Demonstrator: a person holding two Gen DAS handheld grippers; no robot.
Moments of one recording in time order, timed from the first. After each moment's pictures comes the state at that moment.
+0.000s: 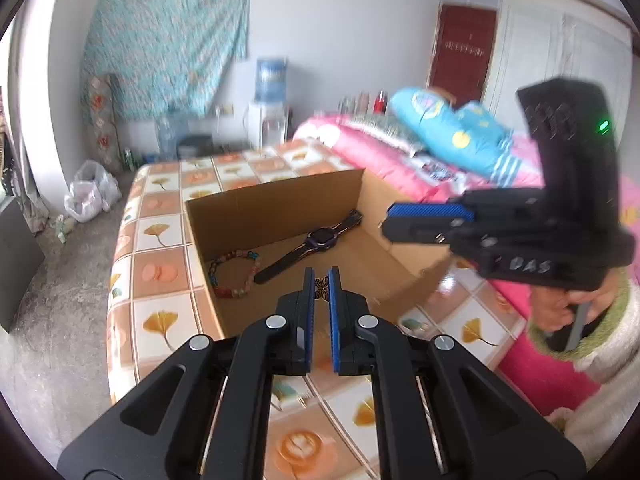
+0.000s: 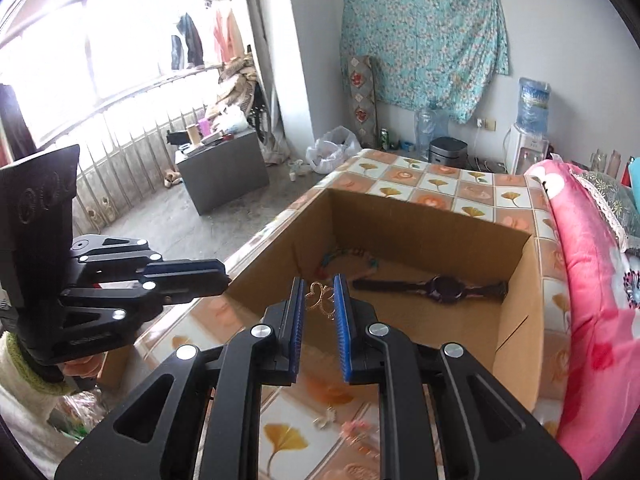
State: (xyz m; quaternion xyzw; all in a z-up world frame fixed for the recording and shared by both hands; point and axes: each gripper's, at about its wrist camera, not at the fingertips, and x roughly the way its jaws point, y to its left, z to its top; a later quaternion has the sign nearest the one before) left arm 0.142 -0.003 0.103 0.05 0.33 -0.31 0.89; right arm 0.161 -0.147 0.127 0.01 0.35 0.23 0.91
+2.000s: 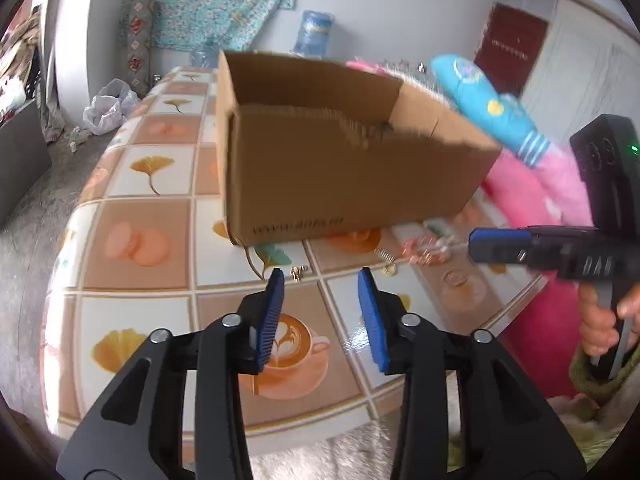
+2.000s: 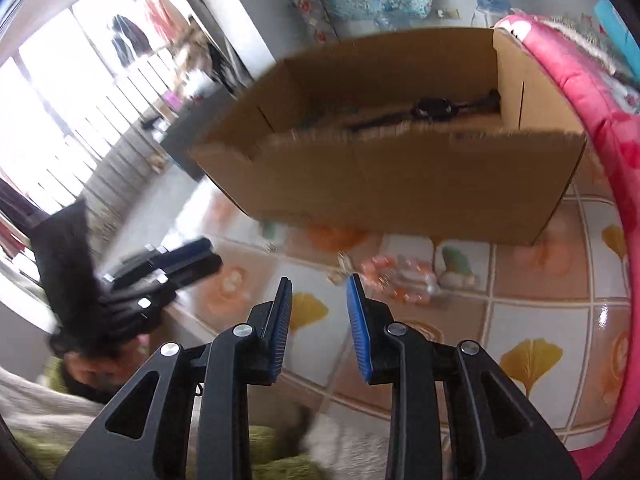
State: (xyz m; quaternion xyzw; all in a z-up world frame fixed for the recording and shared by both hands) left arm 0.080 0.024 -0.022 -0.01 0.39 -0.26 0.88; right arm 0.079 -0.154 0.000 0.07 0.47 0.17 0.86
